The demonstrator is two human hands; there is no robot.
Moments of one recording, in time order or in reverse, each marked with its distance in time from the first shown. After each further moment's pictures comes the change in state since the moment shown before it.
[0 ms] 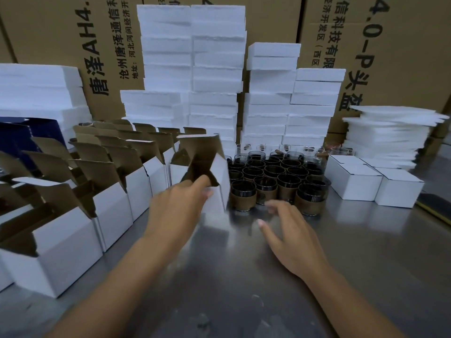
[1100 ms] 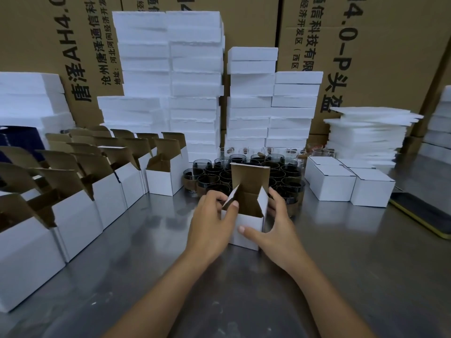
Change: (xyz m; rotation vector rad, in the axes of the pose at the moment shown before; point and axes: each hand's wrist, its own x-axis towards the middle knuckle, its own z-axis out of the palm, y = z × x) left_hand 0.011 0.089 0.075 -0.775 -0.036 -0.383; right_hand 0.006 0.036 -0.010 0.641 -0.024 0.252
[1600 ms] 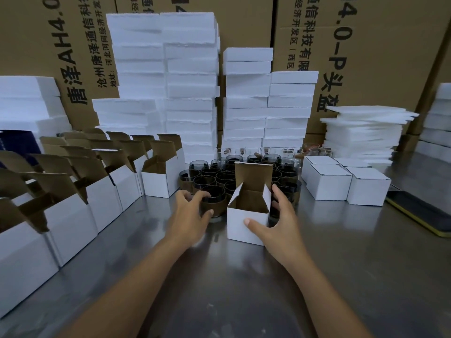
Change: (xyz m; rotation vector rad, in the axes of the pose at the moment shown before) left_hand 0.035 -0.041 -0.015 0.406 -0.128 -0.028; right_hand 0.003 -0.006 -0.007 -0.027 0.168 0.018
